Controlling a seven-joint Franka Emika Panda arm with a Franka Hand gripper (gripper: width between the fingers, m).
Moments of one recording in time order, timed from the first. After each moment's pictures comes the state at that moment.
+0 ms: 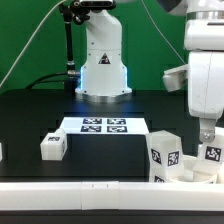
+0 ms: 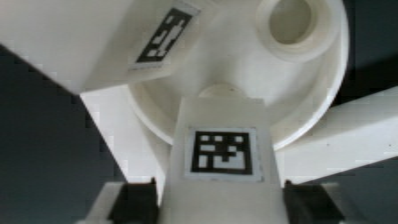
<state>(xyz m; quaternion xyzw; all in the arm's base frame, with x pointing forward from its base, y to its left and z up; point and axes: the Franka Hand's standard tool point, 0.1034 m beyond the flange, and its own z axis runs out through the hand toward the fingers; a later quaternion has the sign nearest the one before) 0.633 0.112 0.085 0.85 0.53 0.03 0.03</state>
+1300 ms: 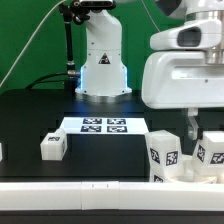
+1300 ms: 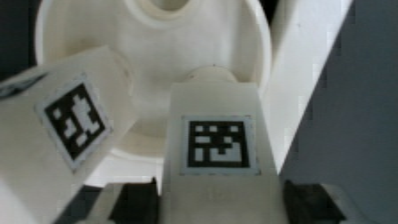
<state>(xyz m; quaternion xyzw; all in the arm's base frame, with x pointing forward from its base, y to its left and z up) 0.636 0.113 0.084 1.00 0.02 0.08 0.00</state>
